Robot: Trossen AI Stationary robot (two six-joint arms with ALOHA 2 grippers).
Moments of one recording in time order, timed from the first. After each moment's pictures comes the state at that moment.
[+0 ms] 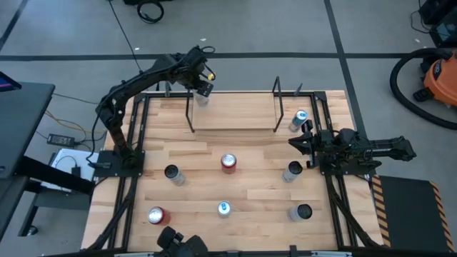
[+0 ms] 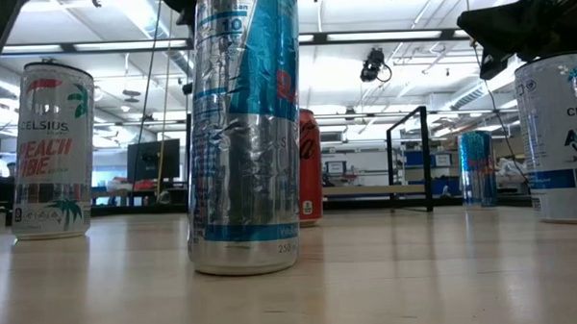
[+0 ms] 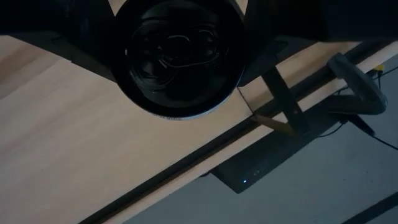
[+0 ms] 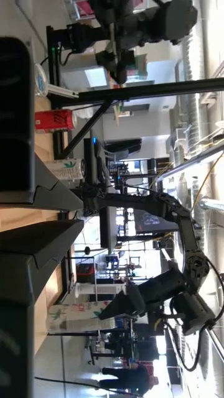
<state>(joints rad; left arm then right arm) 0.69 1.80 1.75 -1.05 -0.13 -0.29 0.00 0.07 0.01 0.33 0.02 0.03</state>
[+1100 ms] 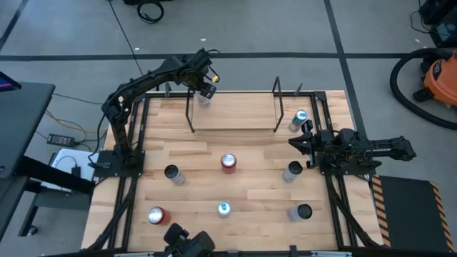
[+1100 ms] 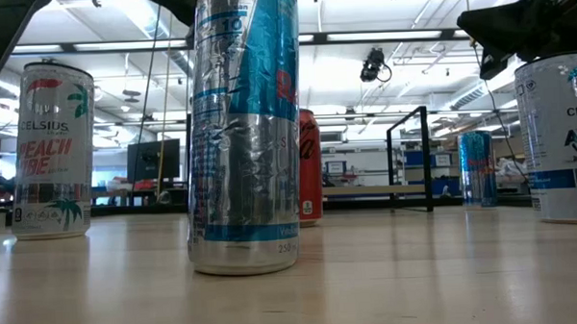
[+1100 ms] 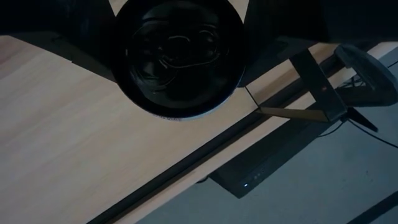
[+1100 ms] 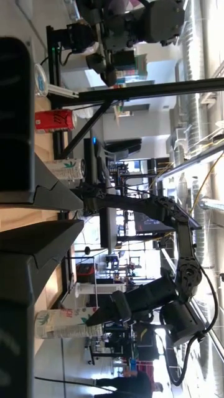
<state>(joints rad) 0.69 1.87 1.75 -1.01 -0.14 -0.26 0.00 0.07 0.01 0.33 0.02 0.03</state>
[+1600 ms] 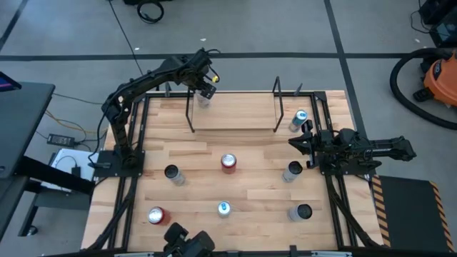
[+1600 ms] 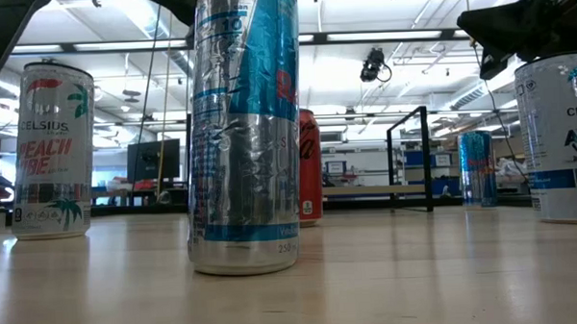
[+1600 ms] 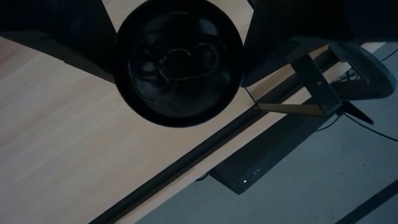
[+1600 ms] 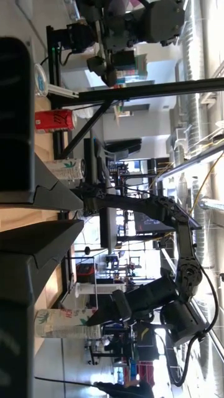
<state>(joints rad) 0.69 1.86 1.75 -1.01 -0.14 -0.22 0.00 0.07 0.01 0.33 0.02 0.03</state>
